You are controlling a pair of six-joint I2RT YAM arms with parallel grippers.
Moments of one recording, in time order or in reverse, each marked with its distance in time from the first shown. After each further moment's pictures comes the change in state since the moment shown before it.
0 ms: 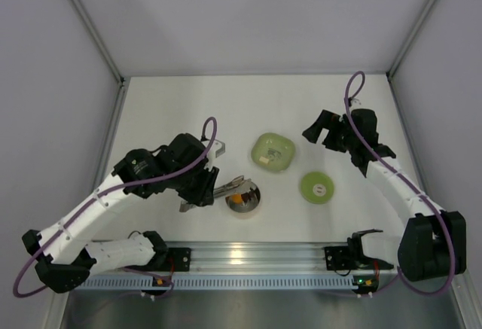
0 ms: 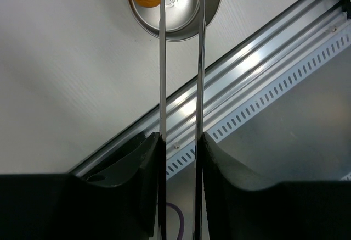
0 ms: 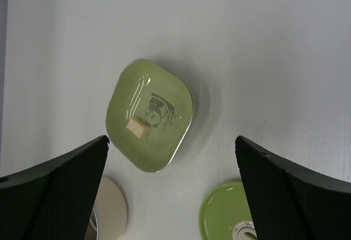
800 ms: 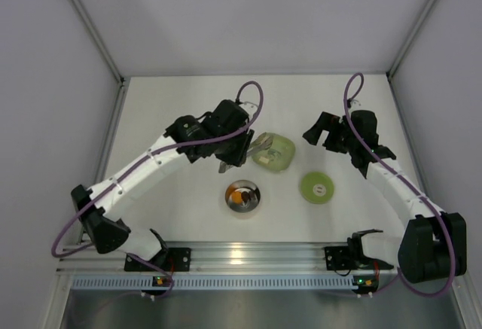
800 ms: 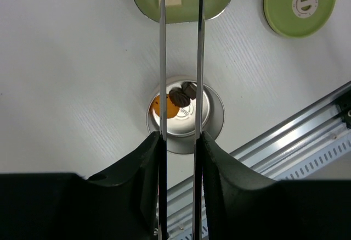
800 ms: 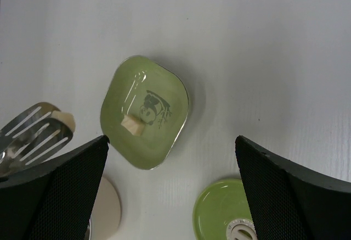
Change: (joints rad) left arm 0.000 0.439 0.308 0.232 -0.180 0.024; right arm 0.000 -0.009 -0.014 -0.002 0.004 -0.027
